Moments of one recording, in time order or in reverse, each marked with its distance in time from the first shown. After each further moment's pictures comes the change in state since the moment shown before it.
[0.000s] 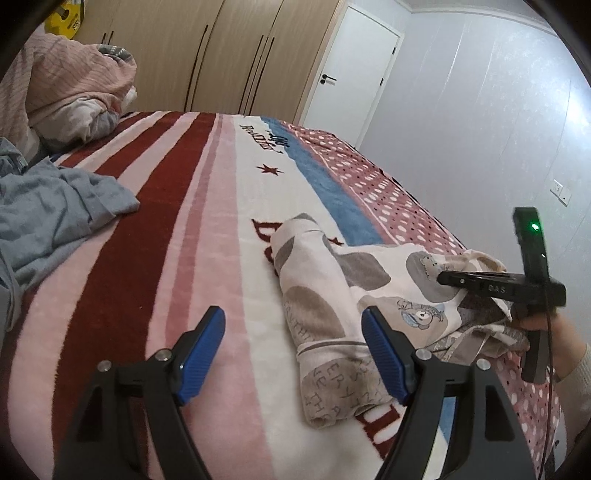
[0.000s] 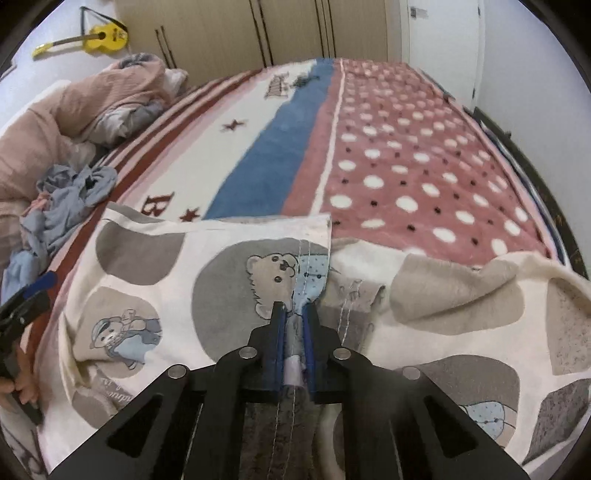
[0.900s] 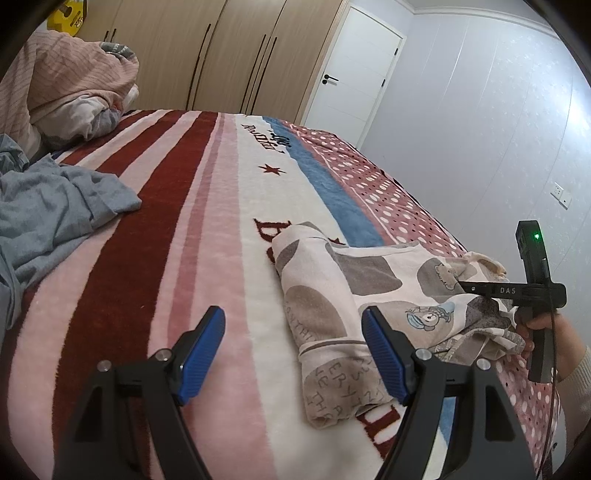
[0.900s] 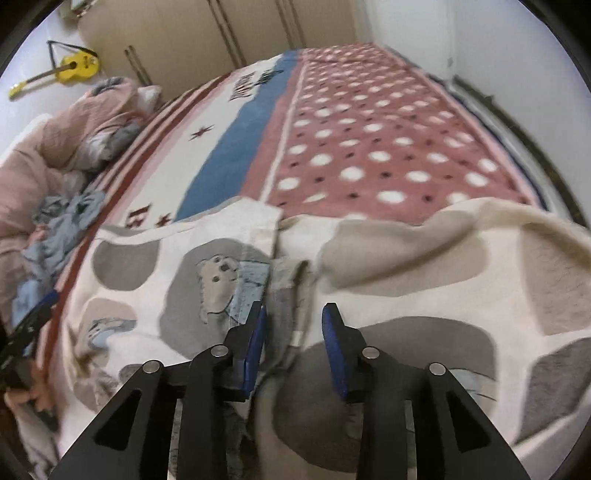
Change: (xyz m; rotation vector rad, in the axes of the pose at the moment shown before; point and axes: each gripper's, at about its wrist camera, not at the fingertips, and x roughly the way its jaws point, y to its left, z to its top) left arm 0.002 0.002 0.001 -0.009 0.003 0.001; right arm -0.007 -0.046 -0.012 0.148 0.051 0.058
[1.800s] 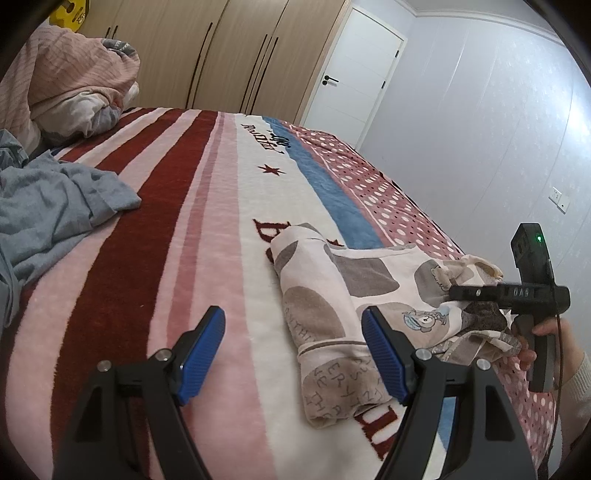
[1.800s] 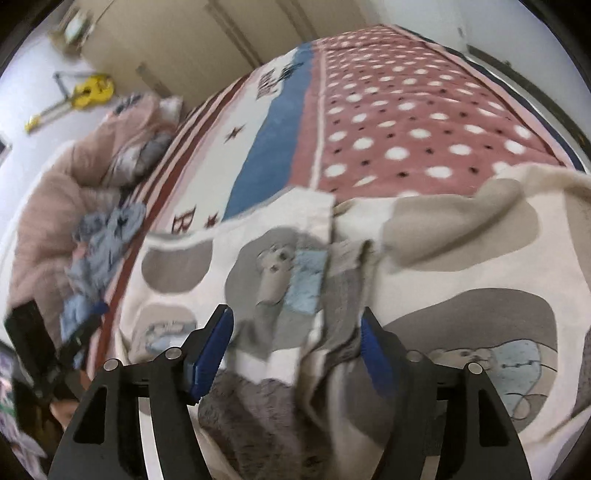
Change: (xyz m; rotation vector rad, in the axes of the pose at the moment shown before) left arm -0.001 0.002 0.000 -0.011 -0.001 -0.012; right arm 0.005 0.019 -0.003 0.060 0.033 0.160
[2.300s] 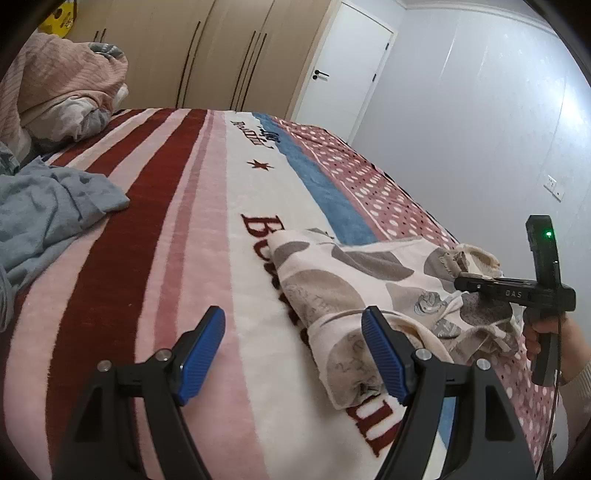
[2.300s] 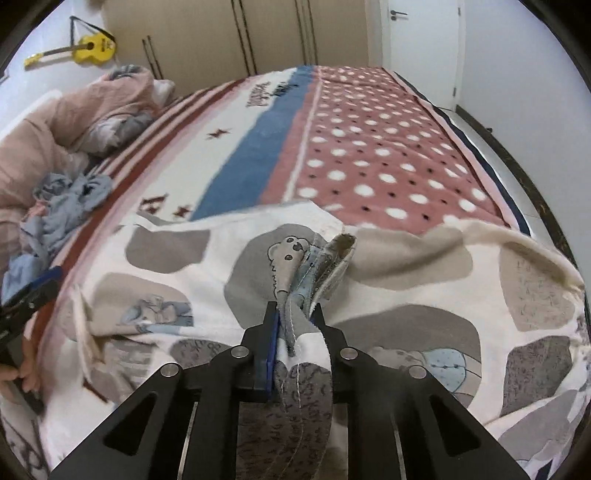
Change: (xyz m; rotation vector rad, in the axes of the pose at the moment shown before) left arm 0.004 -0.010 -0.002 0.041 0.025 -0.015; right arm -0.024 0.011 -0.011 -0.147 -0.077 -0.247
